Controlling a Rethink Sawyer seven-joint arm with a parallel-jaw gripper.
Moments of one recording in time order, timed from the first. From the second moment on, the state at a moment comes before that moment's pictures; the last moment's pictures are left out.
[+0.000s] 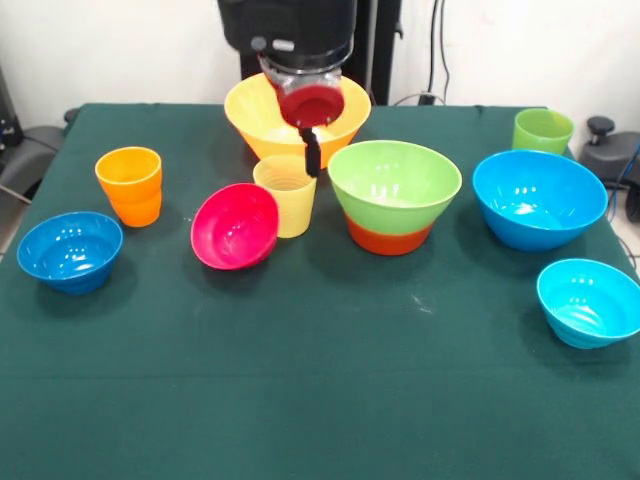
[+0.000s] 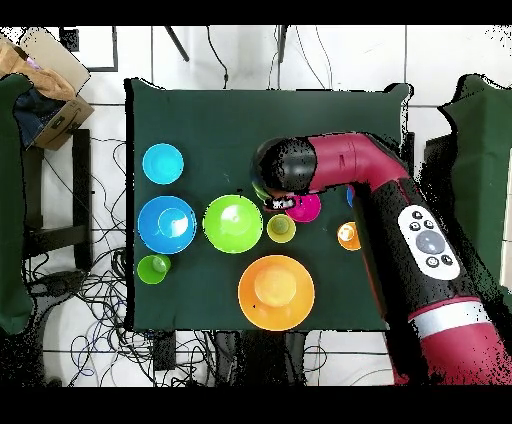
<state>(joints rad) -0.65 -0.67 0.63 1.53 -0.53 1.10 0.18</state>
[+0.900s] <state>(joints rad) -0.78 -0.62 0.62 1.50 -0.52 1.07 0.18</state>
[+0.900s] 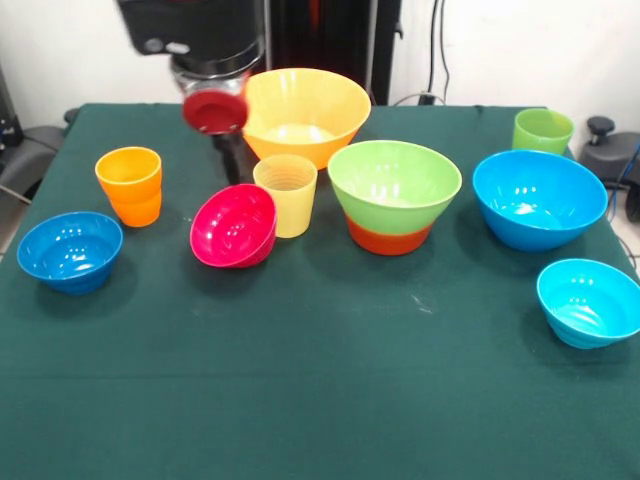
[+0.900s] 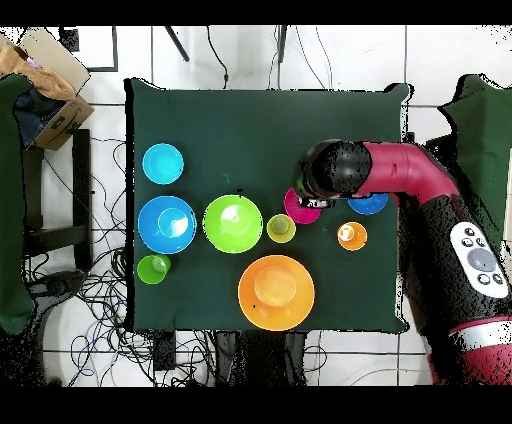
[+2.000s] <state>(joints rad) -0.81 -0.52 0.62 1.51 -0.57 0.95 0.18</state>
